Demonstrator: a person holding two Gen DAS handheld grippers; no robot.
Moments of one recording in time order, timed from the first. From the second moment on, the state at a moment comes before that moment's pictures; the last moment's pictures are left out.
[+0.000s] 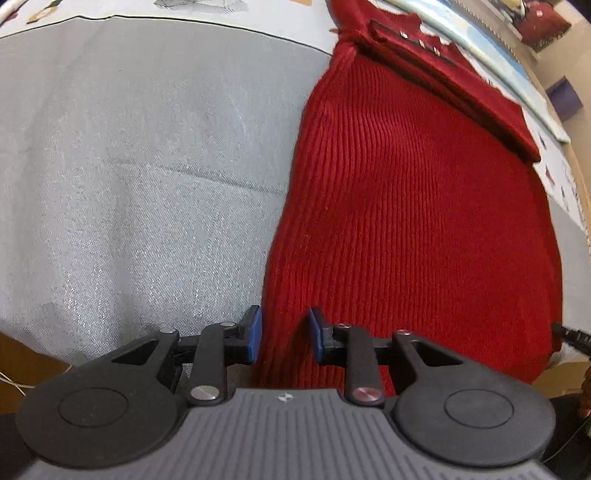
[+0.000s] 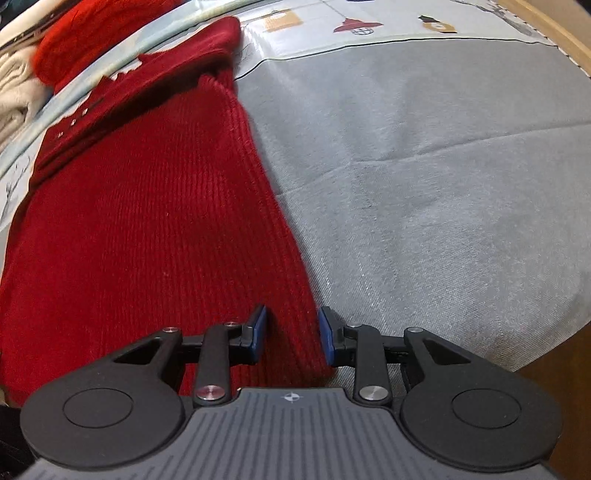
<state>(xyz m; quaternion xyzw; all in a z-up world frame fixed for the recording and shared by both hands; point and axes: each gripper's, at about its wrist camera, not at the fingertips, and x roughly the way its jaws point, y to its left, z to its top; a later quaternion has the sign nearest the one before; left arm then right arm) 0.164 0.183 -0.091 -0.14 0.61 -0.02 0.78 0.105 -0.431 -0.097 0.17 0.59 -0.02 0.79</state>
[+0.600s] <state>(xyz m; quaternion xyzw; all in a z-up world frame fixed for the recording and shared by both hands) 0.158 0.173 -0.091 -0.10 0.61 -0.02 0.79 0.106 -0.412 -0.092 0.12 0.59 -0.01 0.80</state>
